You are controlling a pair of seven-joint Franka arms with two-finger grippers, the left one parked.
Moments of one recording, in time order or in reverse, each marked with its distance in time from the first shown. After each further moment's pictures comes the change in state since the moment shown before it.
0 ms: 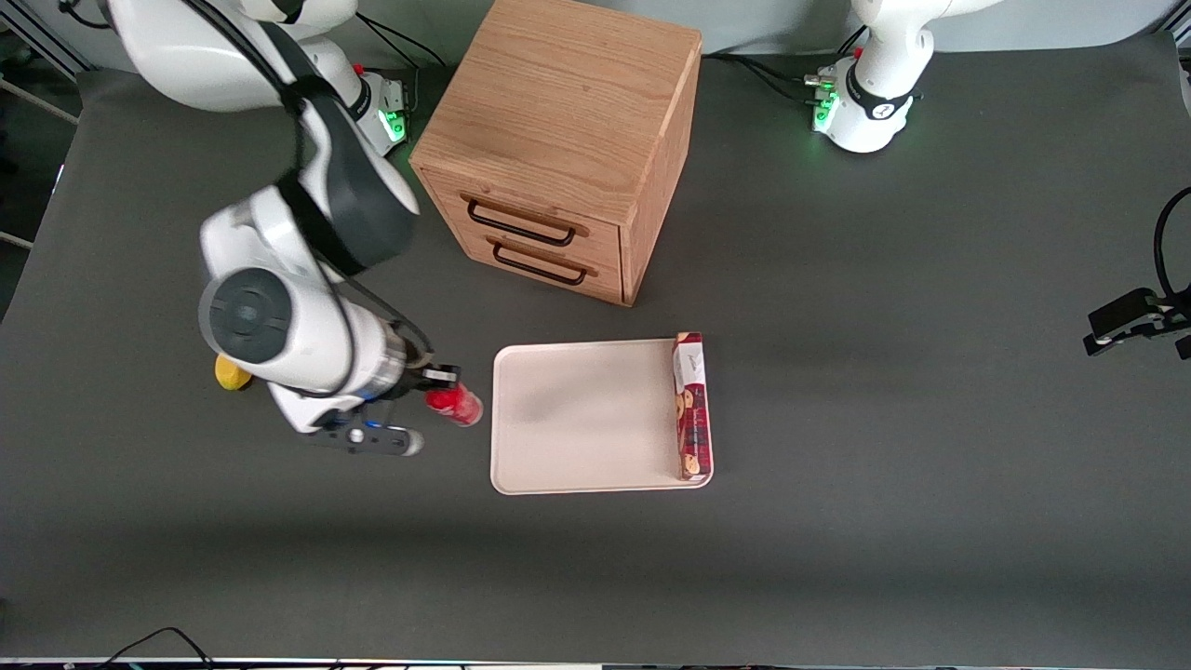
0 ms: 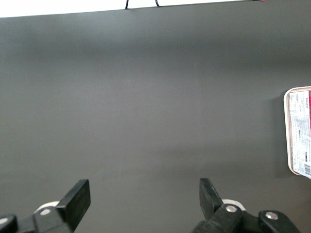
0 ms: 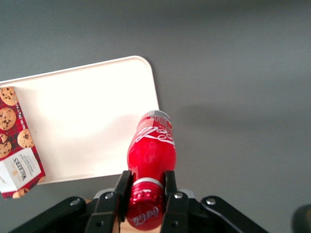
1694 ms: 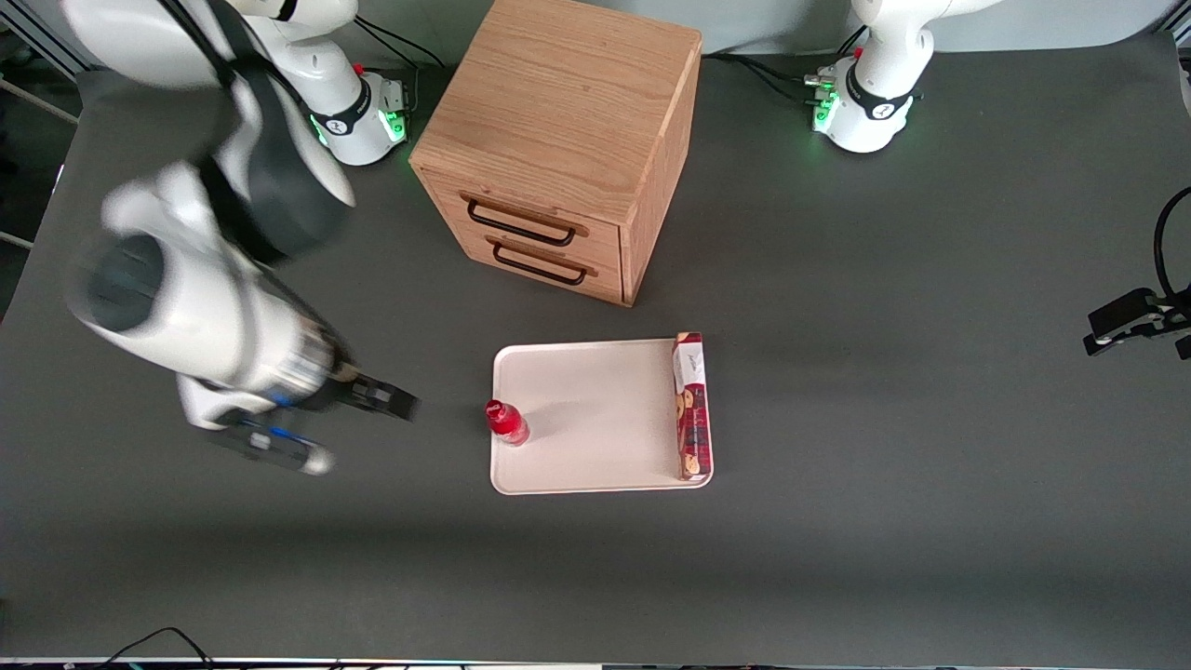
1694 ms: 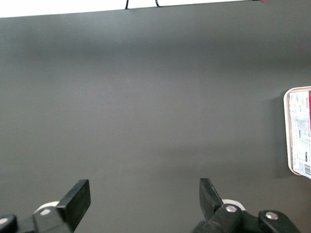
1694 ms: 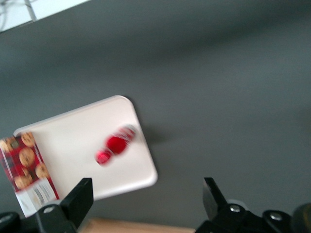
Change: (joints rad) arm -0.152 -0.220 -0.009 -0.044 -0.004 -0.074 -0.026
